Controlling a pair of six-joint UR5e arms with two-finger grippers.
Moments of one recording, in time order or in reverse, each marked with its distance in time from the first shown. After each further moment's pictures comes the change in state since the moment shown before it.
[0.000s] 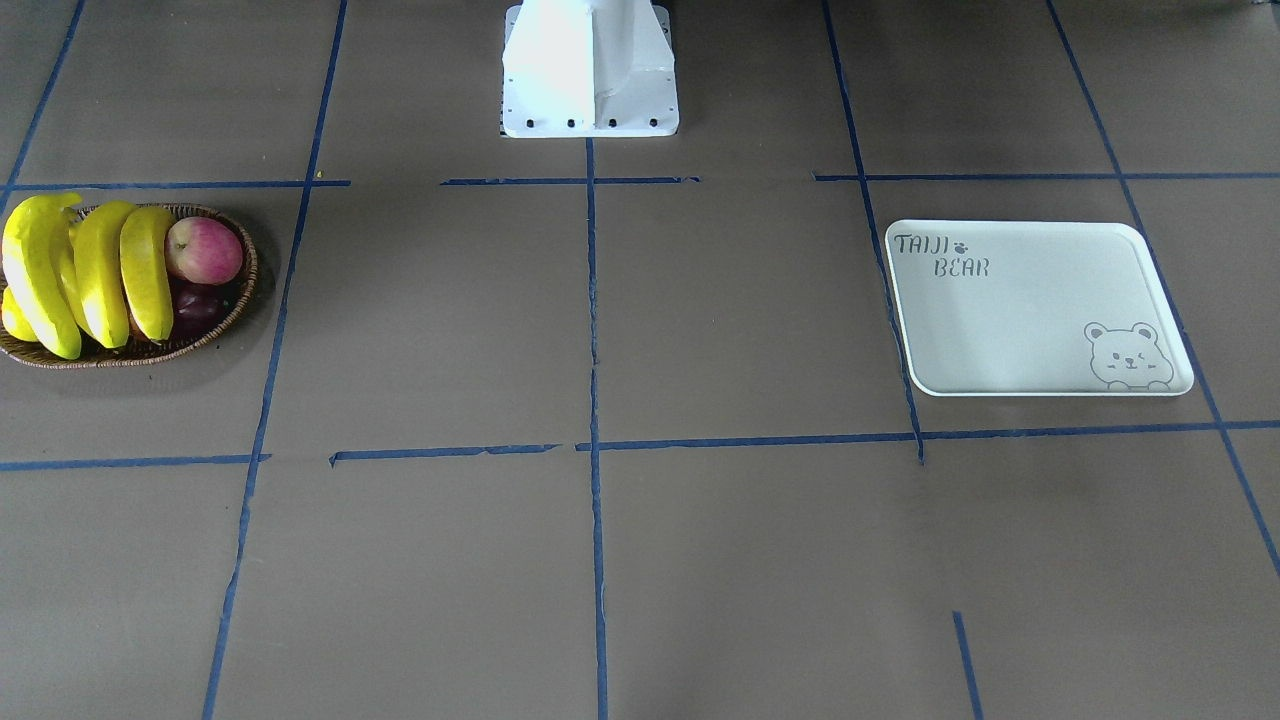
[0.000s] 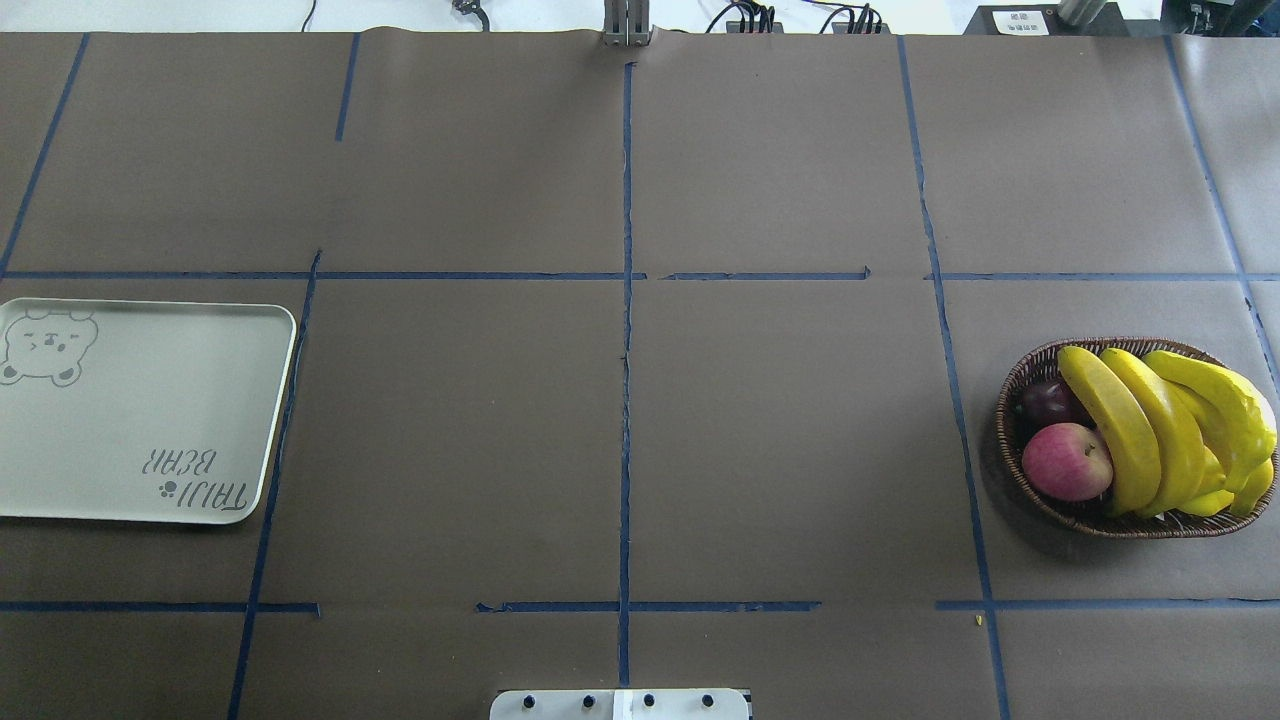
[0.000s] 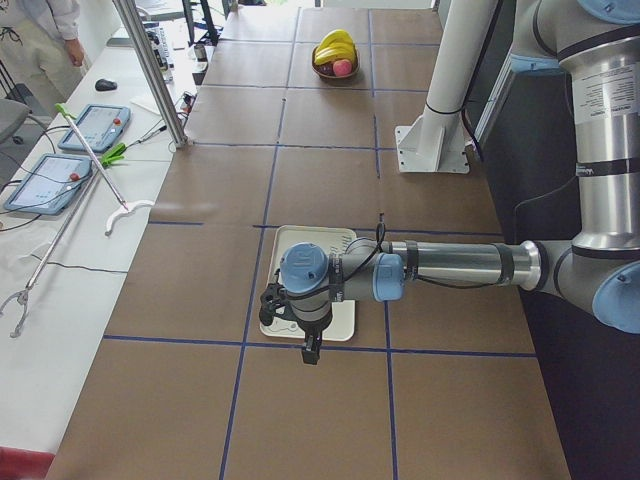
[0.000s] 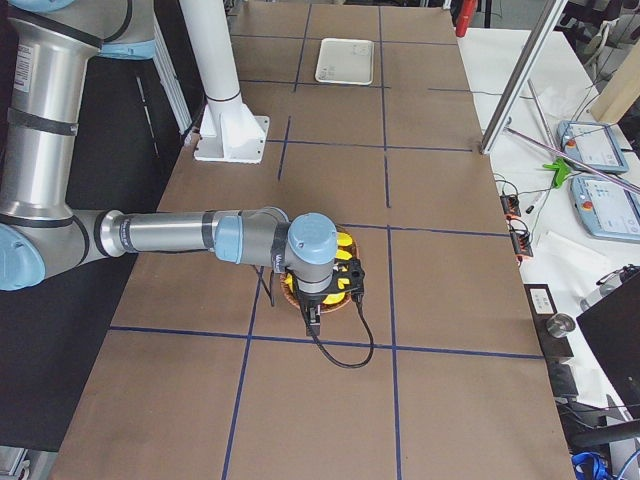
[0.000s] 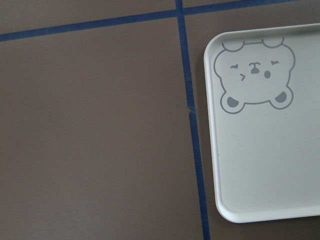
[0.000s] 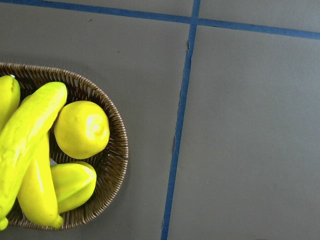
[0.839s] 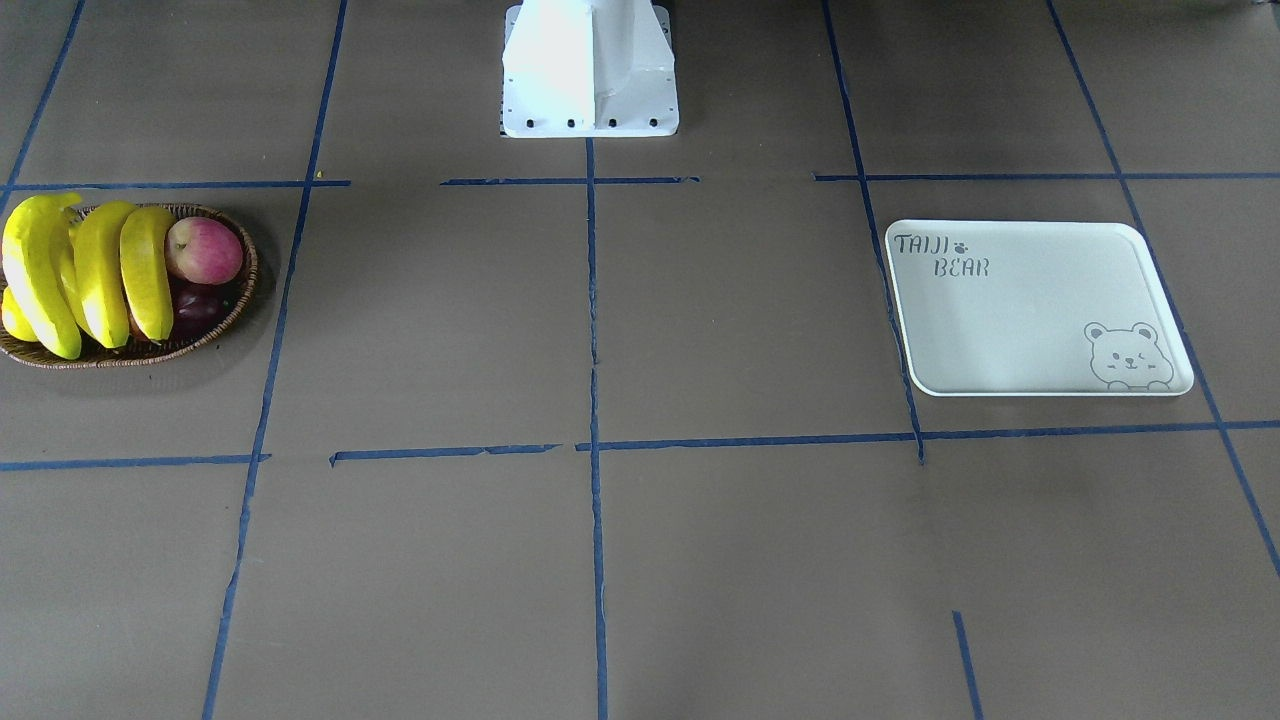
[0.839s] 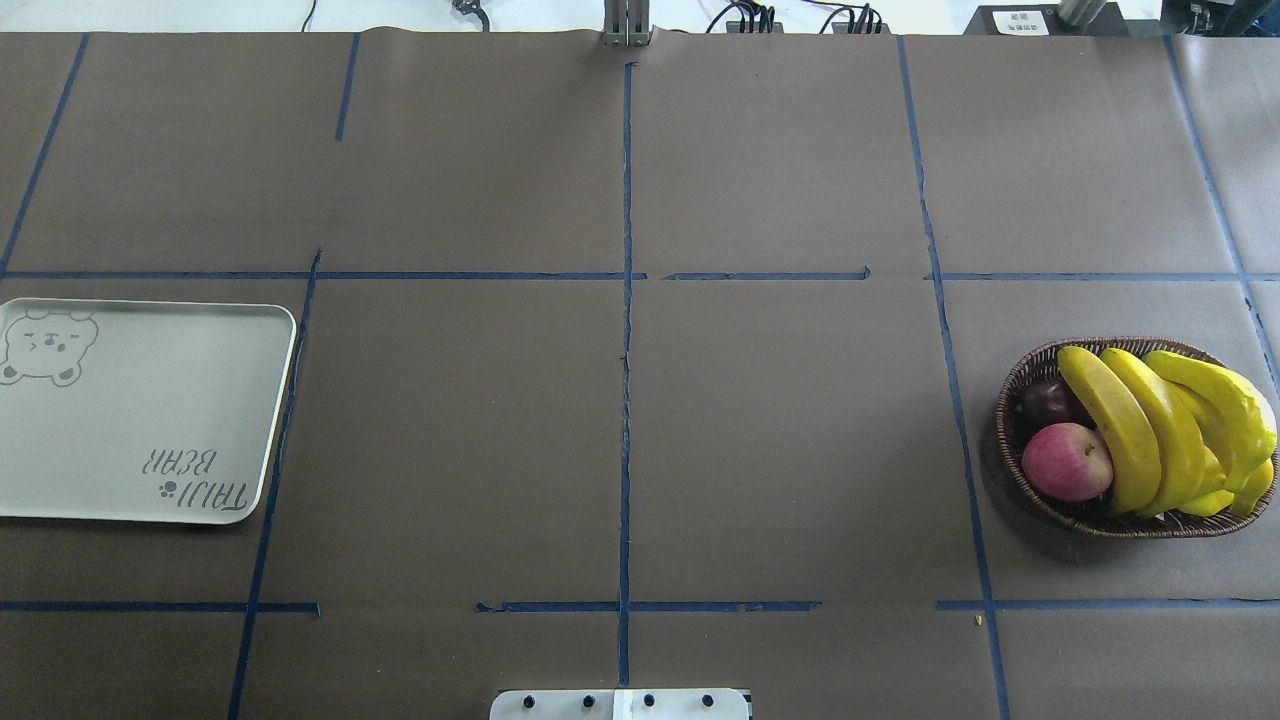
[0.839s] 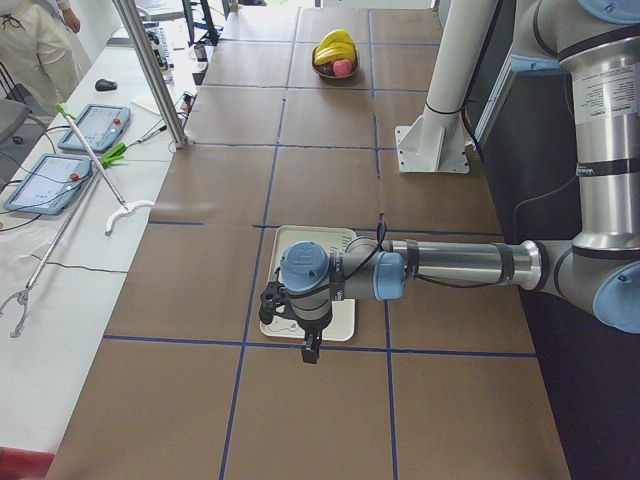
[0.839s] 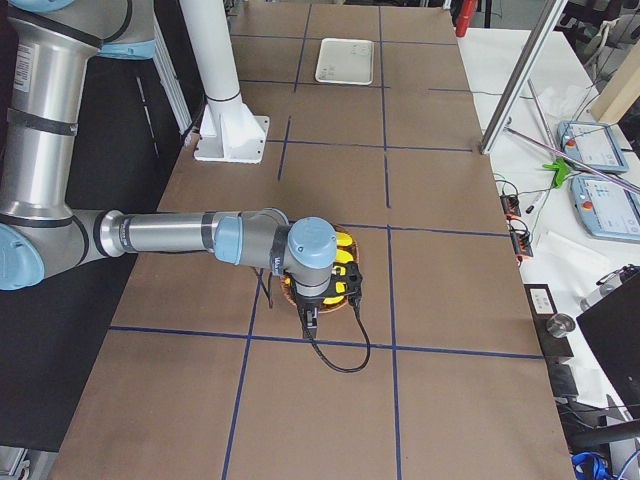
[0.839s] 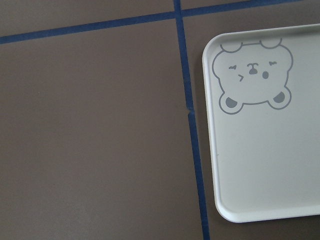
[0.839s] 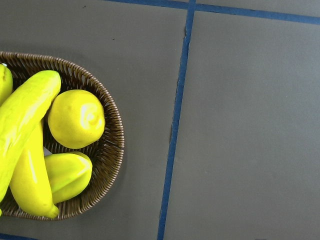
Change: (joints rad) left arm -0.003 0.001 -0.006 0.001 0.002 0.006; right arm 0.001 -0.002 -0.020 -0.062 -0.004 -0.050
